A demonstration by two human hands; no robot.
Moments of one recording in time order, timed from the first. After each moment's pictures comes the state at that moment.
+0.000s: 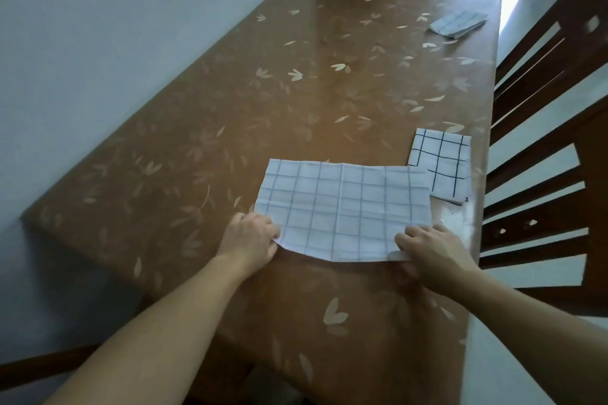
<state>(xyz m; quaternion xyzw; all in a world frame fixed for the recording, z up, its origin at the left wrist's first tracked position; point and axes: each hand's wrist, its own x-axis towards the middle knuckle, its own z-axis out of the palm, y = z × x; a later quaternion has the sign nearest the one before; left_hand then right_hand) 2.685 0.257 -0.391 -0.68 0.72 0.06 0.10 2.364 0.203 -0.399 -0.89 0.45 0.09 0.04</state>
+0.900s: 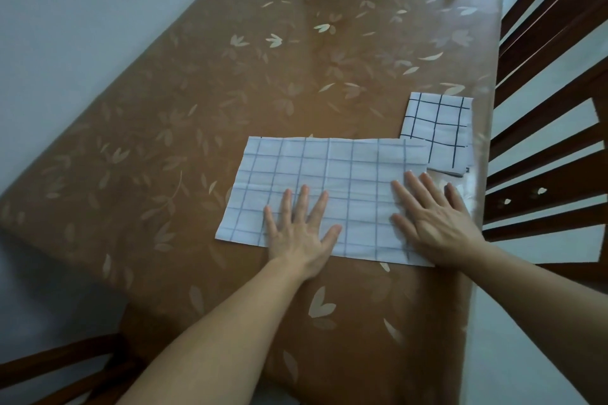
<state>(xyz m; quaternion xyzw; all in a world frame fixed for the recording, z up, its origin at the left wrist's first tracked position) 2.580 0.241 -0.447 -0.74 0.65 0.17 0.10 2.340 0.174 -0.442 -0.82 0.55 0.07 0.15</state>
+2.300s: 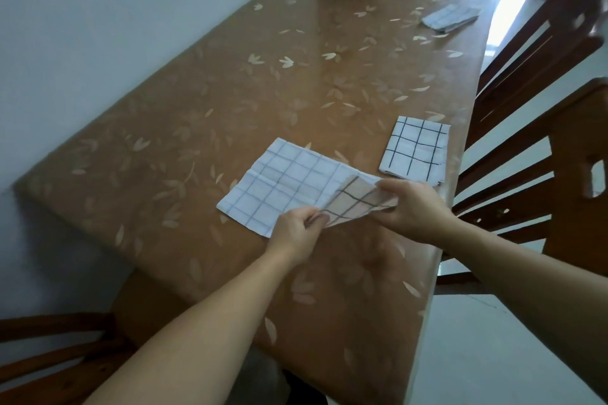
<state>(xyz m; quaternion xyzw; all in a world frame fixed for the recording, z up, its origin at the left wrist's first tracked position) 2.556 0.273 -0.395 -0.72 0.52 0.34 -0.29 2.350 0.190 -0.352 -0.84 0.48 -0.12 0.21</state>
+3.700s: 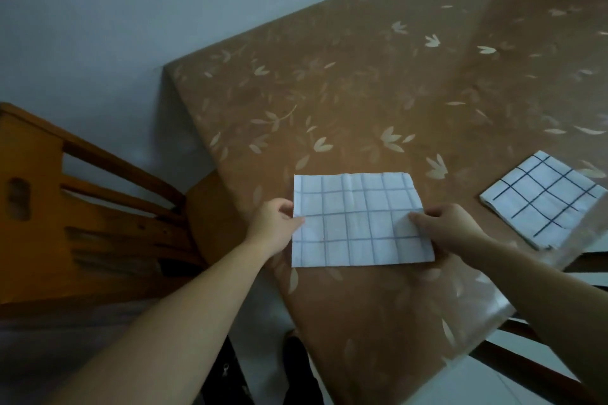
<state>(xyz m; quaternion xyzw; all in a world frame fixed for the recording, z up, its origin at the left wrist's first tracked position) 2.602 0.363 -0.410 -0.88 0.17 0.30 -0.33 2.406 0.158 -0.391 -0.73 0.51 0.06 0.44</state>
